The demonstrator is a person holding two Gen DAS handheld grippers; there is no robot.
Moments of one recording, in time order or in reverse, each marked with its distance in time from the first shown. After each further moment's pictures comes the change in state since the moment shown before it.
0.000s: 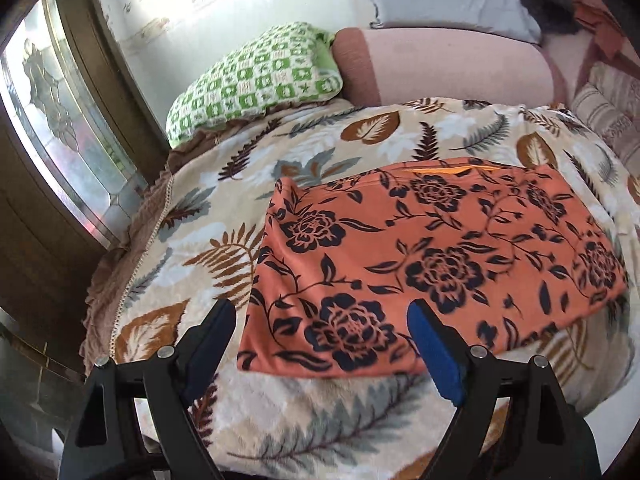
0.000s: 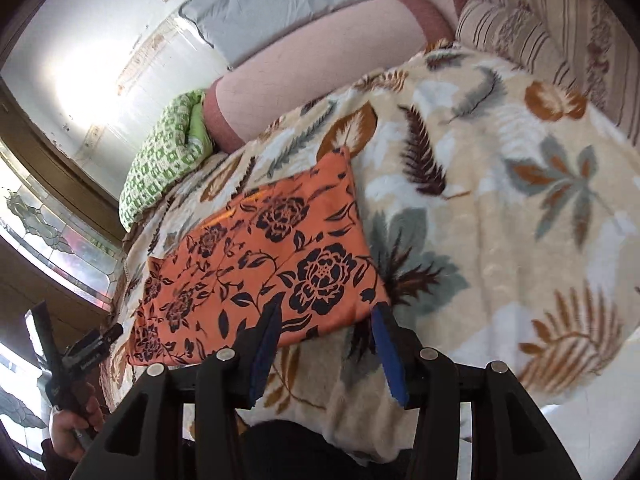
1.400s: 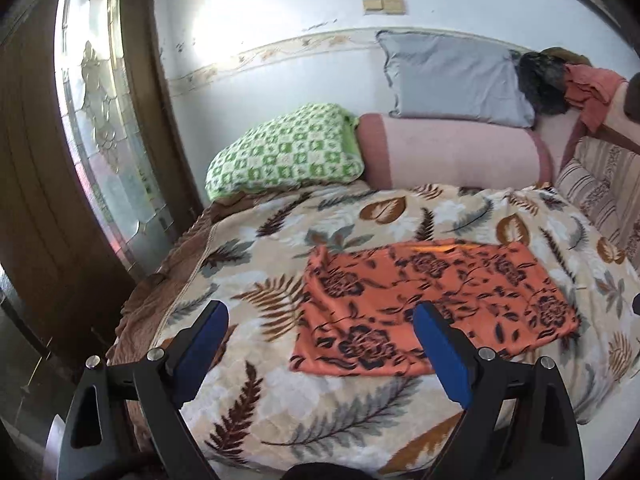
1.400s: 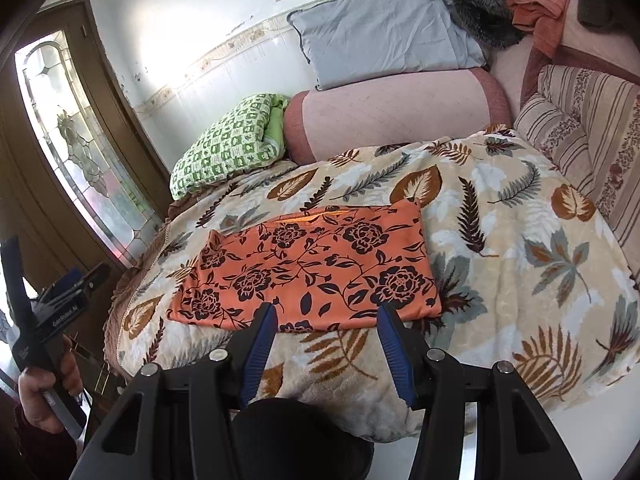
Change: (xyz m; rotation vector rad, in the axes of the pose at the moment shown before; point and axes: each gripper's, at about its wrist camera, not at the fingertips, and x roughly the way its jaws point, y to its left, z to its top) left arm -0.108 0.064 -0.024 -0.136 -0.236 -0.004; right arm -0.068 0.105 -0.032 -0.268 -0.072 0.035
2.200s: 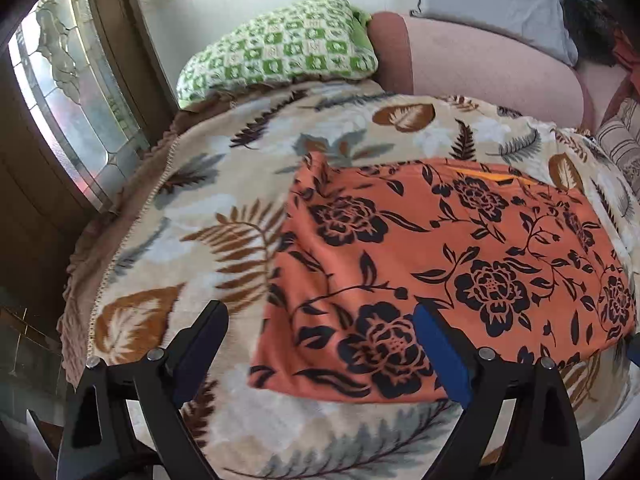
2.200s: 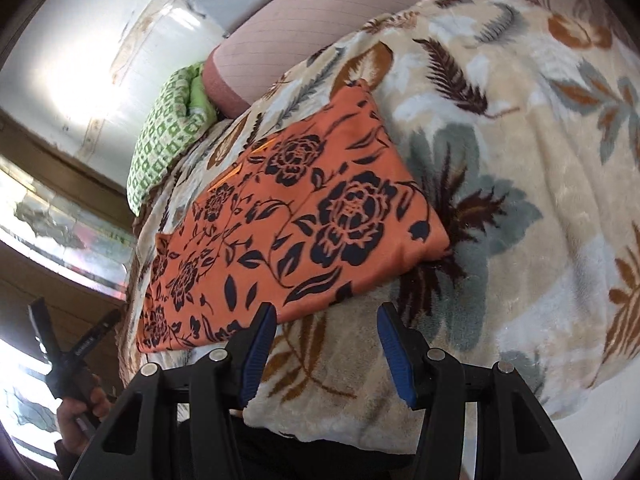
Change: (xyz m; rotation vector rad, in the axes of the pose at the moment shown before) left arm 0.174 -0.025 -0.015 0.000 0.332 0.014; right arm 0.148 -0.106 -0.041 0.411 0.205 0.091
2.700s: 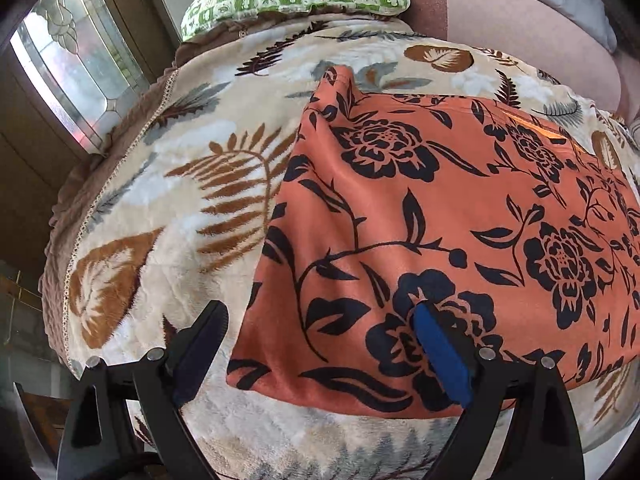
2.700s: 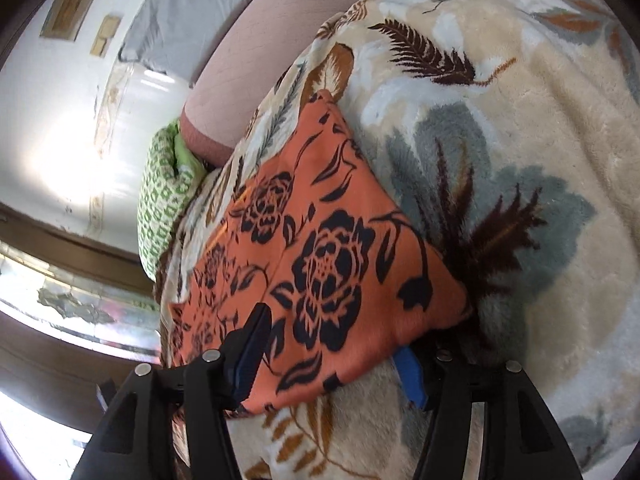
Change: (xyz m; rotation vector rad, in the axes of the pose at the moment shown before) left arm 0.059 0.015 -0.018 -0.066 0.177 0.028; right arm 0.043 -0.029 0.029 0.232 -0.096 0.114
